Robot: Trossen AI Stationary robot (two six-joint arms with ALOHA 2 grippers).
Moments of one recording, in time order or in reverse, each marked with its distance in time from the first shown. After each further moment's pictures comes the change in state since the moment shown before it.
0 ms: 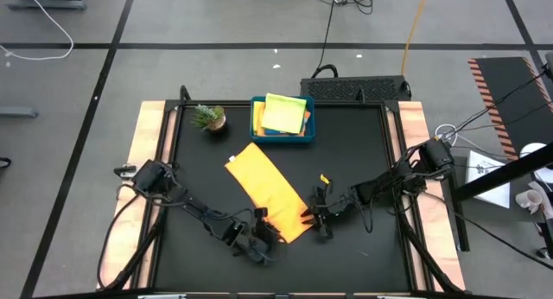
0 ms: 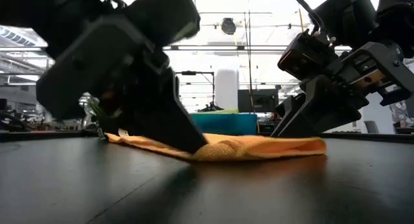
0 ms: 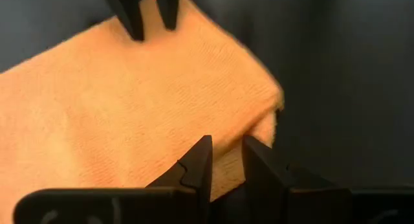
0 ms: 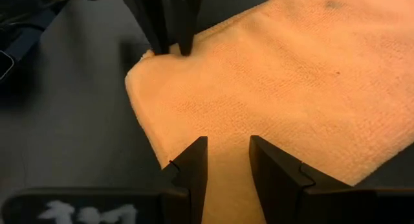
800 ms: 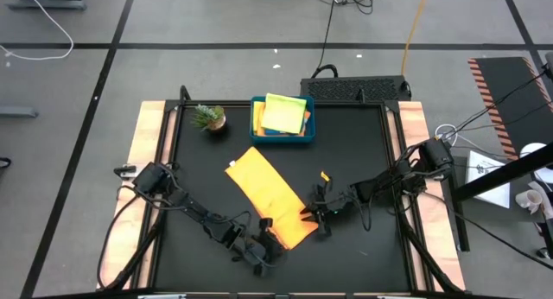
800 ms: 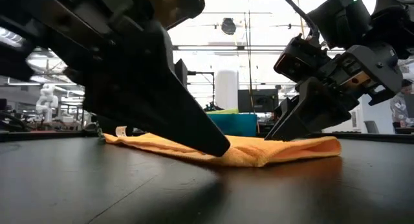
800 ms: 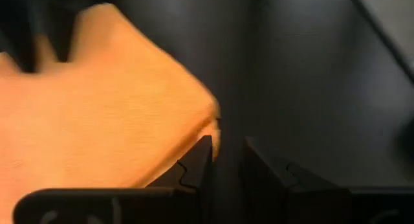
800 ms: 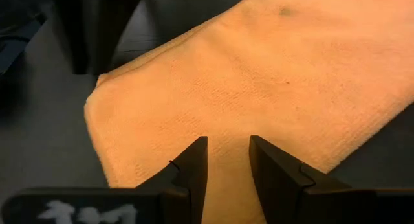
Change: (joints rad) left arm -0.020 0.028 0.000 0.167 0.144 0.033; right arm -0.023 0.000 0.000 -0.002 0.003 0.031
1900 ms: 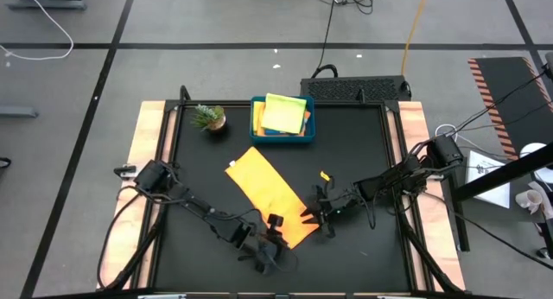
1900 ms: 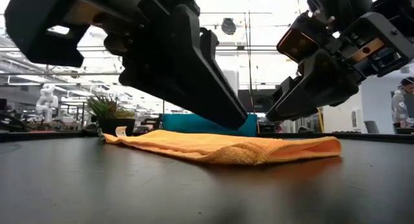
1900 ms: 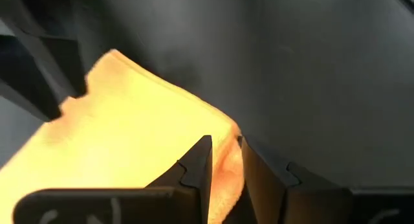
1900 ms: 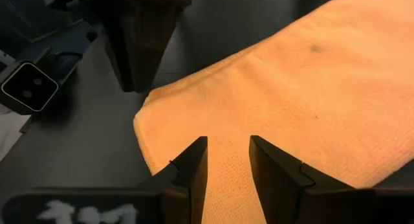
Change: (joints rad) left arm 0.038 -0.006 0.183 -0.308 0.027 0.283; right arm 0.000 -0.093 0.000 -0.027 -0.078 -0.034
